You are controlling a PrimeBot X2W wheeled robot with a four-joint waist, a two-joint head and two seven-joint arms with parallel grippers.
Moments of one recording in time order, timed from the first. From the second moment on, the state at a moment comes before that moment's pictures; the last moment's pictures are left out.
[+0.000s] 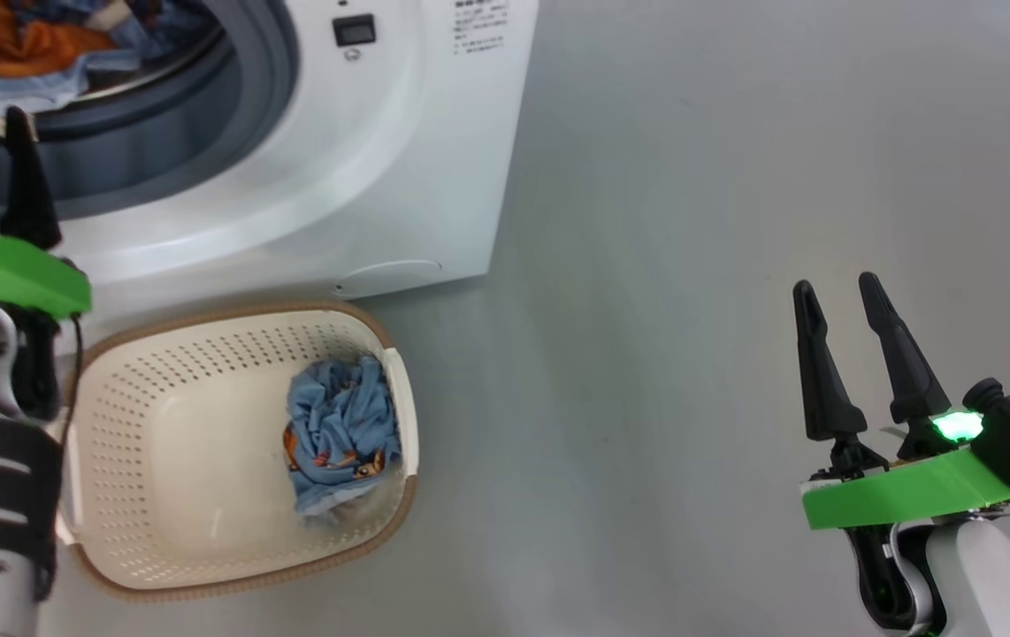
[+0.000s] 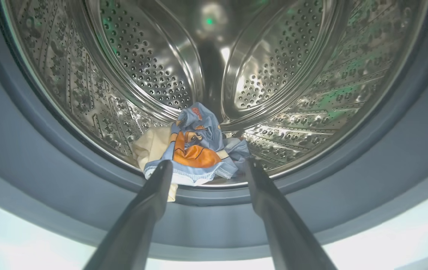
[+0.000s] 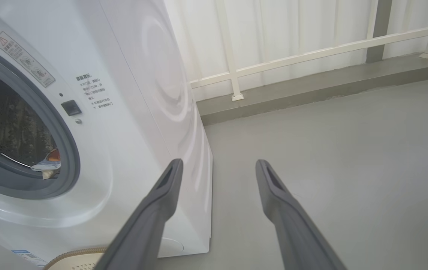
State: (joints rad) left arm -0.93 0.32 -0.13 0.94 -0.57 -0.10 -0.26; right arm -0.19 -0.10 0.09 0.06 0.42 0.13 -0.25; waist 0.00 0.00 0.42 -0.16
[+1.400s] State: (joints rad) left arm -0.12 0.13 0.14 0.39 -0.28 -0.12 -0.26; right arm 0.05 -0.16 0.00 0.07 0.42 0.13 -0.25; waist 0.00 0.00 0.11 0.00
